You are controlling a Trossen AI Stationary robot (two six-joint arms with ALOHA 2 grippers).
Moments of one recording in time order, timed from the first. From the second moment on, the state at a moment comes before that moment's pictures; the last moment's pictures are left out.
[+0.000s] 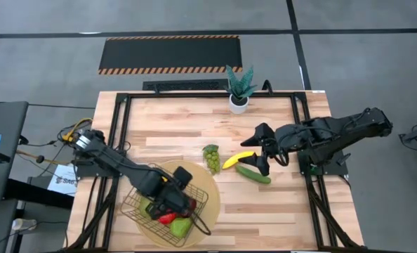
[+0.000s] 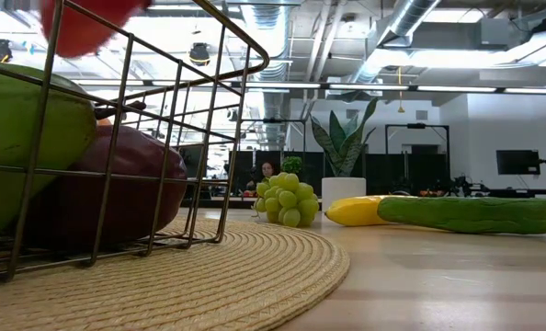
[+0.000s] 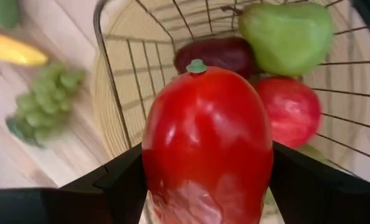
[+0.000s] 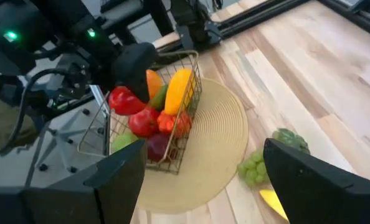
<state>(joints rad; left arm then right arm) -0.52 1.80 1.76 -1.37 -0.11 0.16 0.26 1.16 1.26 -0.59 0.22 0.57</state>
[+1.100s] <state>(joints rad) -0.43 1.87 1.76 -1.32 -0.01 0.01 0.20 1.22 1.26 -0.82 0.30 0.70</state>
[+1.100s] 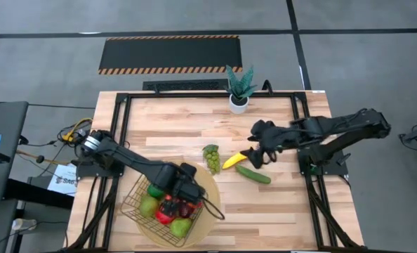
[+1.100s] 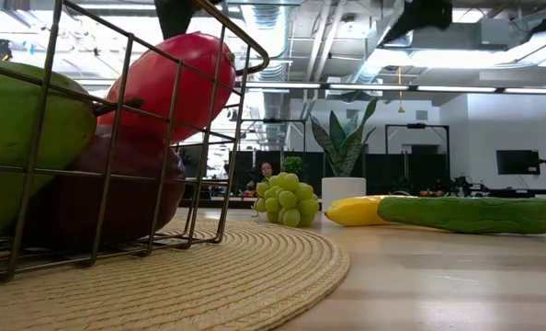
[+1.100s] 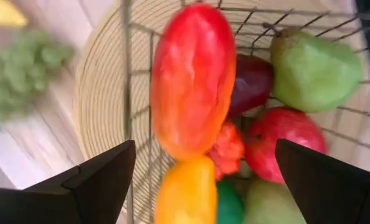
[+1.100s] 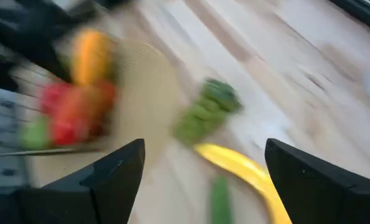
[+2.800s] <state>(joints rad) -0.28 1.44 1.76 -1.05 -0.32 -0.35 -0.19 1.63 0.93 -0.61 -0.06 -0.03</state>
